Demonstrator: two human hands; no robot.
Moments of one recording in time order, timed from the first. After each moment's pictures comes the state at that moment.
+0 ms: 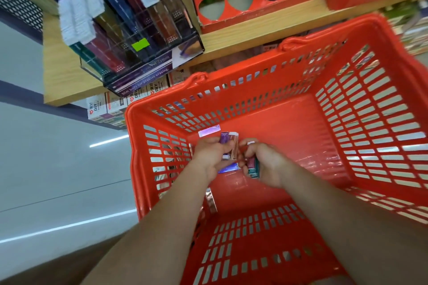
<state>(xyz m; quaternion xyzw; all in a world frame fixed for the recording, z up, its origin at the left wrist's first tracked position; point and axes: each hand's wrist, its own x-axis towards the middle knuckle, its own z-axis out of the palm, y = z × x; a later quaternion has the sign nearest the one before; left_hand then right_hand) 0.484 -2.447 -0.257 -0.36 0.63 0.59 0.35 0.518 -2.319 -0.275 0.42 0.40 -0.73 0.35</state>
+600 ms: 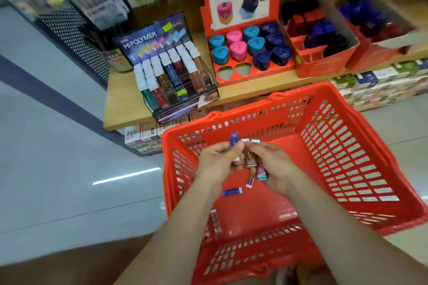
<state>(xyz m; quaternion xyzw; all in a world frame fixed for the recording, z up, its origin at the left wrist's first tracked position) 0.512 -2.440 -0.132 -0.19 0.65 0.70 0.23 0.525 -2.316 -0.142 0.30 0.47 -0.80 0.20</state>
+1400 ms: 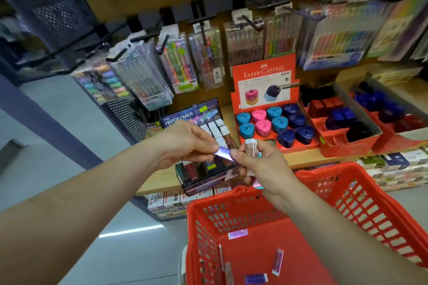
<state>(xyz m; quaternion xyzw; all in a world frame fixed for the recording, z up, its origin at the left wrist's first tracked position) 0.366 -2.523 0.048 -0.05 0.81 0.53 0.26 0.424 -2.360 -0.025 0.09 0.59 -0.80 0.06</state>
